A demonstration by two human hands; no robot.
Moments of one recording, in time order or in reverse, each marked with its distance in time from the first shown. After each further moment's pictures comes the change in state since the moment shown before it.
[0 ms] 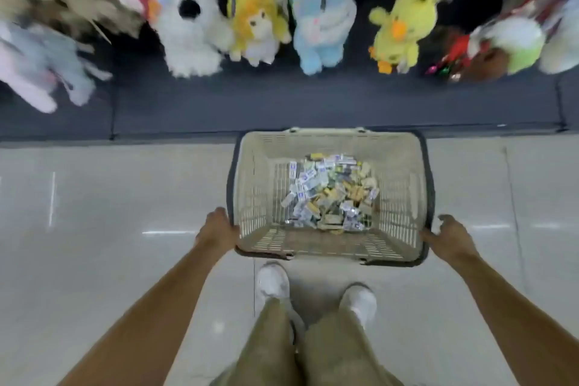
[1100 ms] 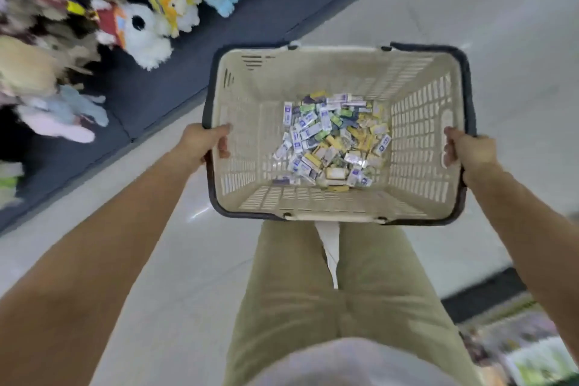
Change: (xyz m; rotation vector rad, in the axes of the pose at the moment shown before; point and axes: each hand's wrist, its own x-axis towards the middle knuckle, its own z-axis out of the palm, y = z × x) left_hand -0.237 0.060 -0.202 -0.398 -0.253 0.115; right_hand -0.356 0.083 -0.124 1.073 0.268 0.610
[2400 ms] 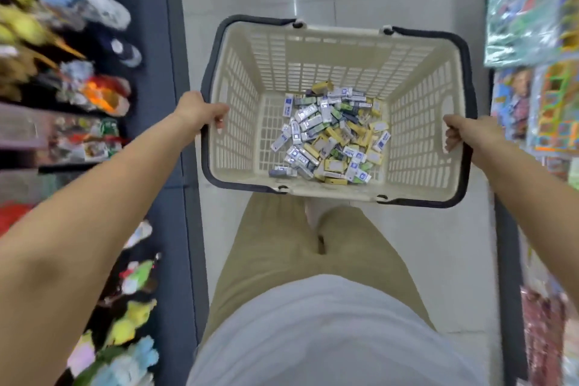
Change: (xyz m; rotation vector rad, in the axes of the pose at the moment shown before) left_hand -0.180 0.505 0.758 1.151 -0.442 0.691; right_hand 0.280 -0.019 -0.486 0.830 0.424 0.394
